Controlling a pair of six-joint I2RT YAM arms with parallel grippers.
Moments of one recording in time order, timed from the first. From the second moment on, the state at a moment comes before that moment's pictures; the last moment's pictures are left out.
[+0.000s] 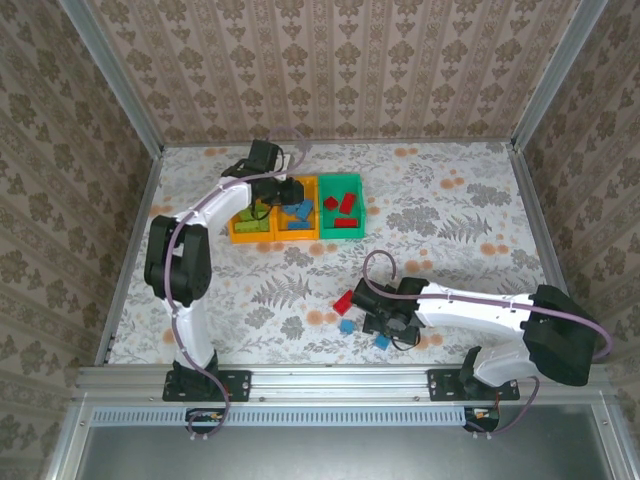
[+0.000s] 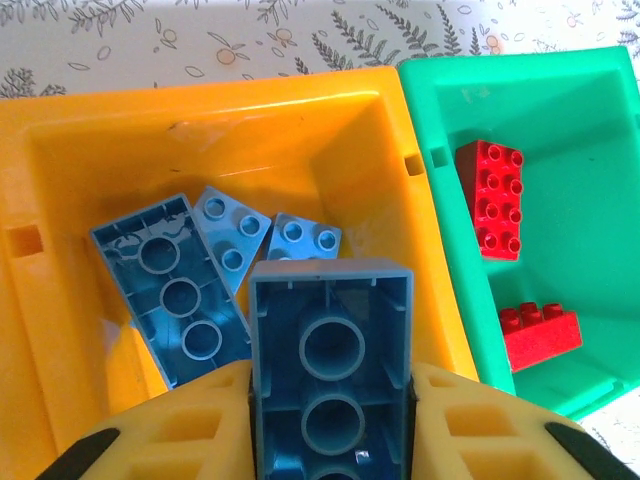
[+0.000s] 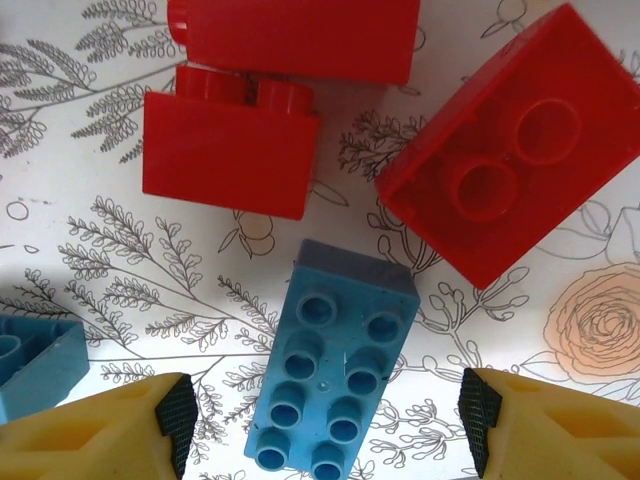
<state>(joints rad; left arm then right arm) -0.39 1.95 1.53 -0.53 0.27 -0.28 1.02 1.37 0.76 -0.86 0.11 1.32</state>
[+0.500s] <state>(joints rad) -0.43 1.91 1.47 -0.52 0.26 -0.30 1.02 1.49 0.76 -0.79 0.08 1.33</state>
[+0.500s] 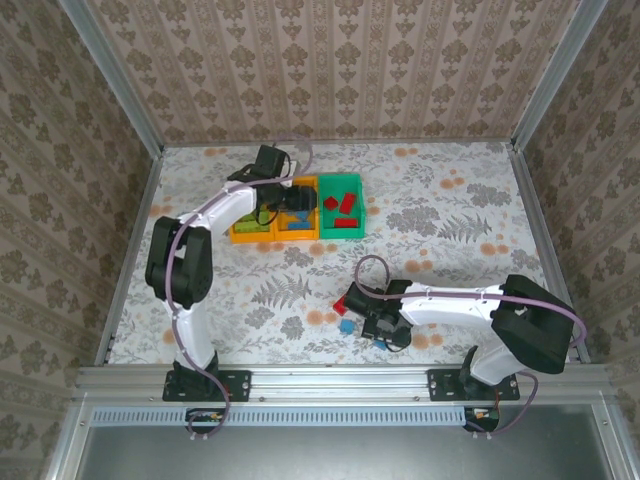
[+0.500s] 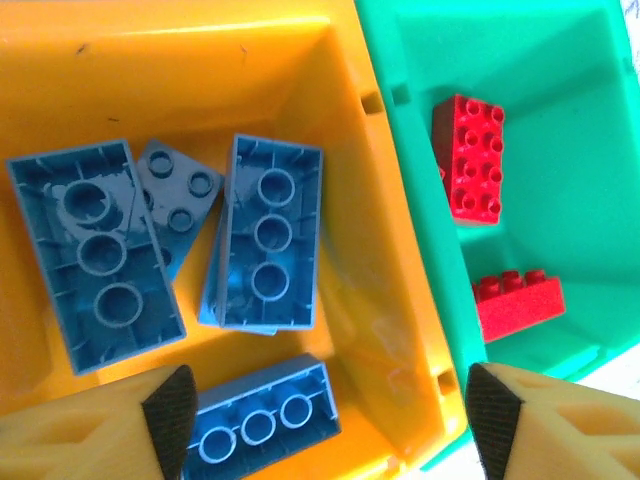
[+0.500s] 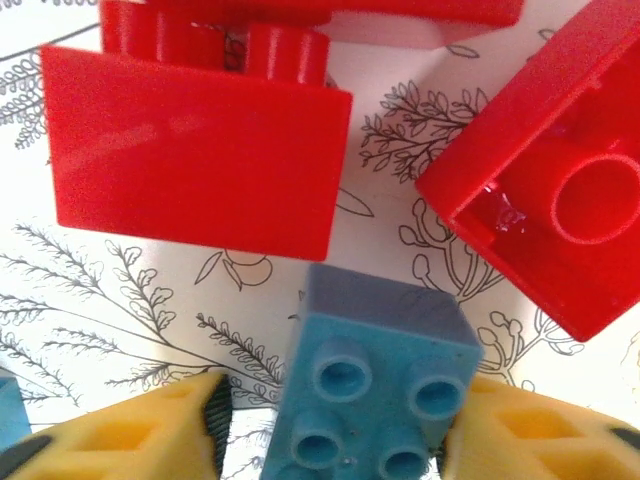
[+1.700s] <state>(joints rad) -0.43 1.25 0.73 -0.39 0.05 -0.40 0.65 2.12 1.77 -0.38 -0.22 0.86</state>
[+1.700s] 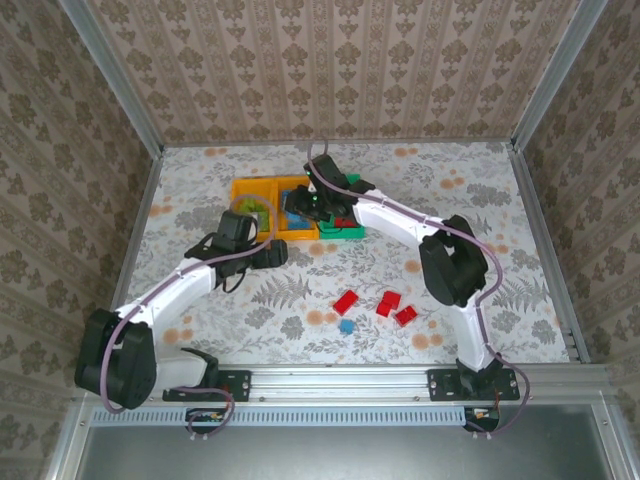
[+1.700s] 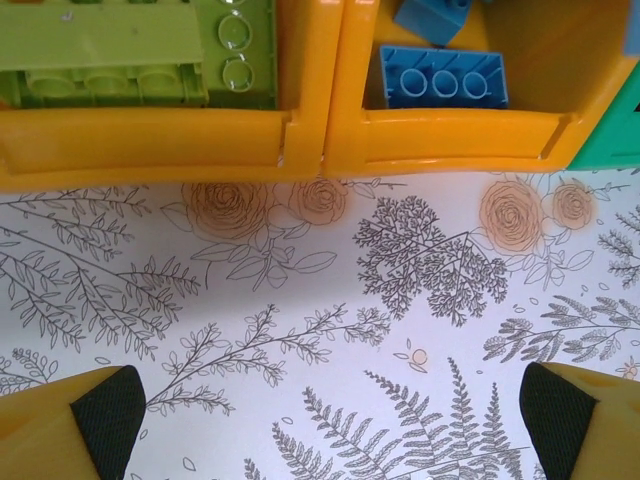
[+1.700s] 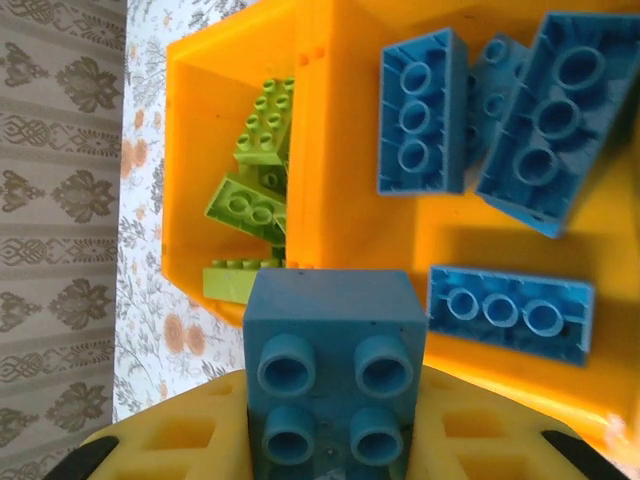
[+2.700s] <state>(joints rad) -0.87 1.35 0.70 -0.30 0.16 -0.29 0.59 1.86 1.60 -0.45 -0.13 0.78</state>
